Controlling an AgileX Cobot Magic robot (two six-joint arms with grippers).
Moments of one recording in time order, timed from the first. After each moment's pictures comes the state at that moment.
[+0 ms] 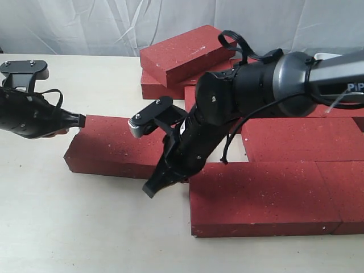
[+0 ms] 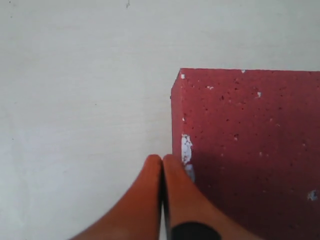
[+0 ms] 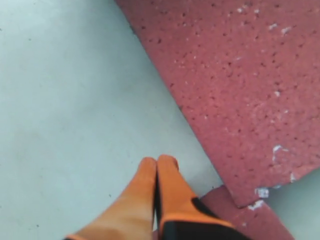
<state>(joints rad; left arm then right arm) -0.15 1.64 -0.77 -0.55 0.22 0.43 0.76 1.90 -1.16 0.32 0.61 -0.39</state>
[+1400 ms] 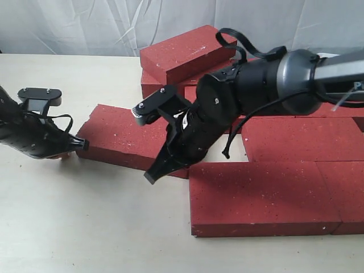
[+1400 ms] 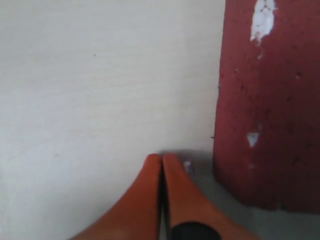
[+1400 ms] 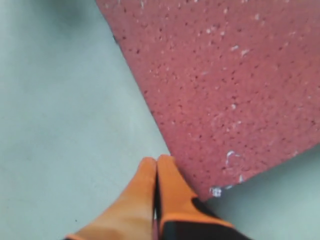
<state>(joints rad) -0.14 1.83 -0.78 -0.50 0.21 0.43 0.76 1.87 -1.16 0.16 0.54 -0.24</state>
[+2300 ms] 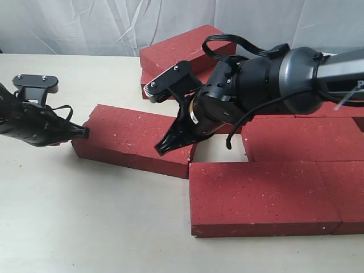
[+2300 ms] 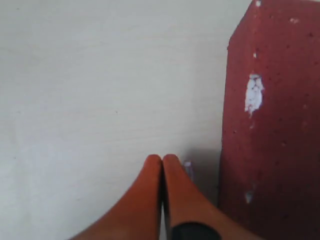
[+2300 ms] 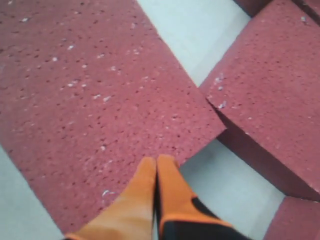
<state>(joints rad) -0.15 1.82 -0.79 -0.51 0.08 0.43 0.76 1.87 -1.16 -0.48 0.45 0.40</state>
